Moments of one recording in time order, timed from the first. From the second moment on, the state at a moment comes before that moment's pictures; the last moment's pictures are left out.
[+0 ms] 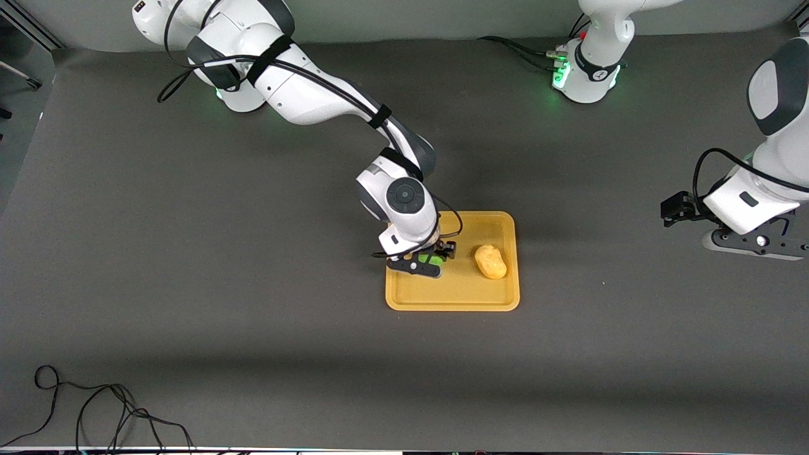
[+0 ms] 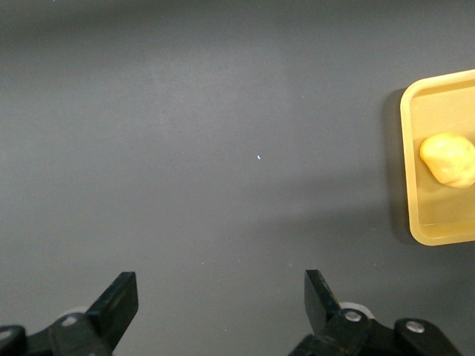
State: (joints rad) left arm 0.14 0.10 -0.21 -1.70 0.10 1.79 0.08; right arm 0.72 1.00 0.07 -1.18 -0.01 2.29 1.02
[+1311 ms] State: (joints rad) left arm 0.15 0.07 -0.22 -1.70 0.10 1.78 0.09; right arm 0.60 0.67 0.01 -1.20 -0.02 1.97 0.88
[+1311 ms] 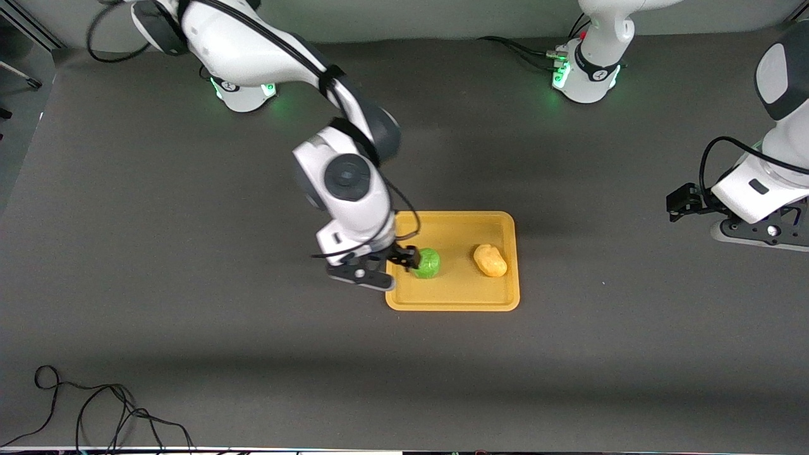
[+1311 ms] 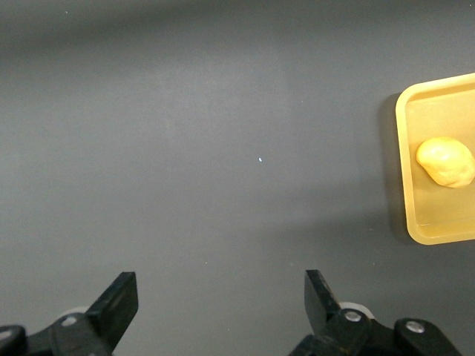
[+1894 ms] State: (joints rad) left arm 0.15 0.07 -0.21 -1.71 0.10 1.79 0.10; right arm 0.32 0.28 0.03 -1.45 -0.02 1.77 0.53
